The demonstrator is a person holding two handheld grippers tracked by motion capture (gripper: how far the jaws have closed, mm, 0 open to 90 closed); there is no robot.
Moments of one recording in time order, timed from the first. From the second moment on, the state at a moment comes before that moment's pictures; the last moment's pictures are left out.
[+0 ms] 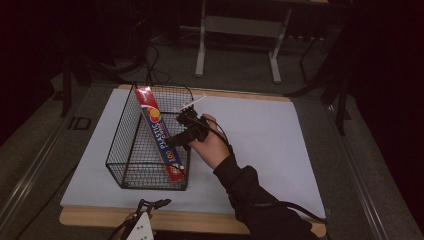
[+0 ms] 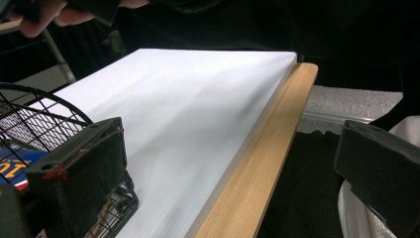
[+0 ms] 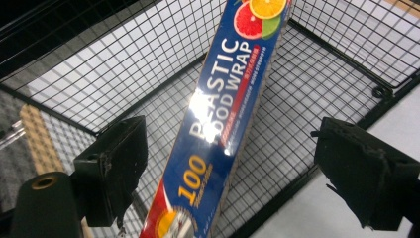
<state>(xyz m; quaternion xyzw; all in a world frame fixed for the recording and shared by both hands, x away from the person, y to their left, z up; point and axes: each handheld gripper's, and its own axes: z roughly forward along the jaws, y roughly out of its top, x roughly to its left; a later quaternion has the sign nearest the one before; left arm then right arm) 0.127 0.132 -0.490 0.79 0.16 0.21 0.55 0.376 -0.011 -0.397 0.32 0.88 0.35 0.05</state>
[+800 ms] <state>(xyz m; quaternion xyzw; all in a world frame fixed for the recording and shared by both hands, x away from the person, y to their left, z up) 0.129 0.131 -0.491 0.79 0.16 0.21 0.55 0.343 -0.095 -0.417 0.32 0.87 0.37 0.06</state>
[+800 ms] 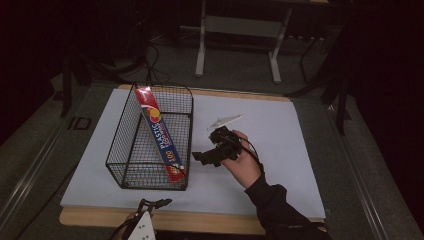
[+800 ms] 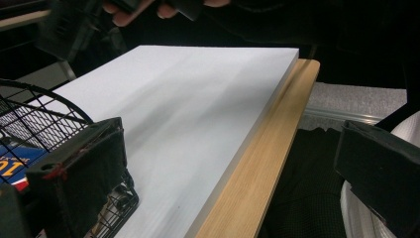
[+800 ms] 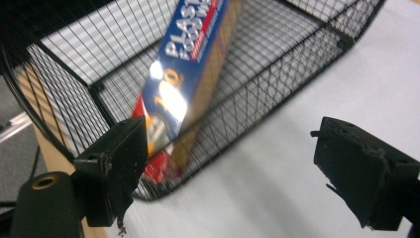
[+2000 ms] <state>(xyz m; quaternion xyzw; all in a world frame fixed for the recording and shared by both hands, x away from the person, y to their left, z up) 0.130 0.129 -0.493 0.80 0.16 0.21 0.55 0.307 -0.169 -0.487 0.31 0.87 0.37 0.07</state>
